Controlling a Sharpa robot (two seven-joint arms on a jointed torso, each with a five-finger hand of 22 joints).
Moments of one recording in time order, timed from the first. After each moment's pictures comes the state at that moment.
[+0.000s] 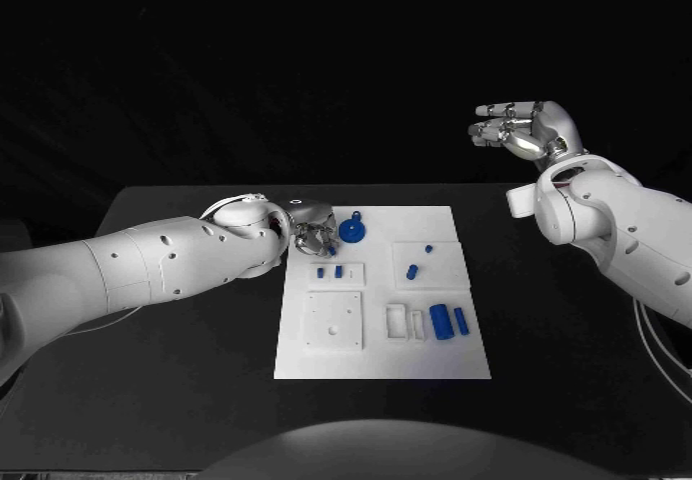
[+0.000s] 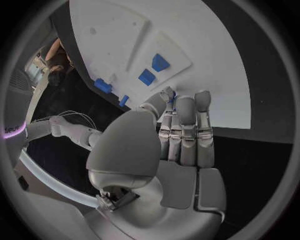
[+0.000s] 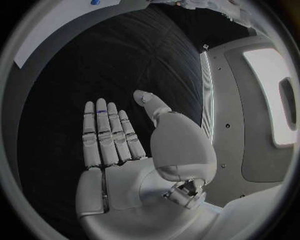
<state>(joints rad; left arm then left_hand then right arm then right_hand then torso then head) 1.20 -0.63 -0.15 1.22 -1.44 -0.15 -0.02 1.41 -0.04 0.29 -0.13 0.19 1.18 0.10 0.06 0.06 1.29 0.04 0.06 0.06 1.34 -0.04 1.15 0.32 0.09 1.23 -0.06 0.47 1.31 0.97 -0.69 0.46 1.19 -0.84 -0.39 0.21 1.20 -0.08 0.26 -0.23 0.57 0.88 0.17 0.06 0.06 1.07 0.15 0.06 0.06 1.11 0.14 0.06 0.06 0.08 0.95 0.15 0.07 0.07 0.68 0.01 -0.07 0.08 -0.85</state>
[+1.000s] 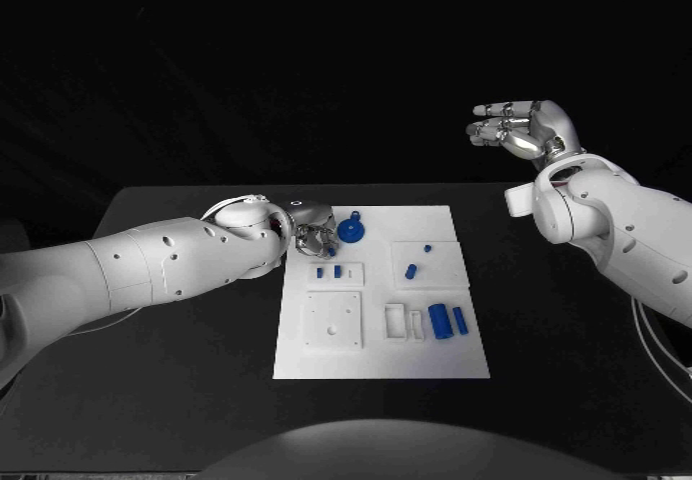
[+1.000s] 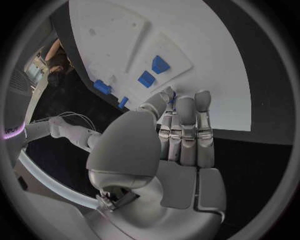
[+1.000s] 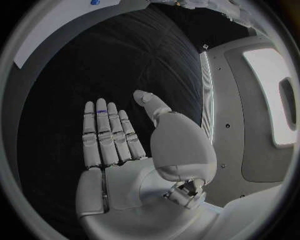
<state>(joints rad) 1.20 -0.62 -0.16 1.21 -1.45 -0.15 -0.03 1.41 -0.04 0.29 -0.13 0.19 1.18 0.10 0.06 0.06 1.29 0.04 0.06 0.06 1.34 -0.04 1.15 0.32 0.09 1.23 -0.06 0.47 1.31 0.97 -0.69 0.46 1.19 -0.84 -0.39 0.21 1.20 -0.08 0.26 -0.23 0.57 0.89 0.17 0.06 0.06 1.07 0.15 0.06 0.06 1.11 0.14 0.06 0.06 0.08 0.95 0.15 0.07 0.07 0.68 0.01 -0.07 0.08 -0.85</state>
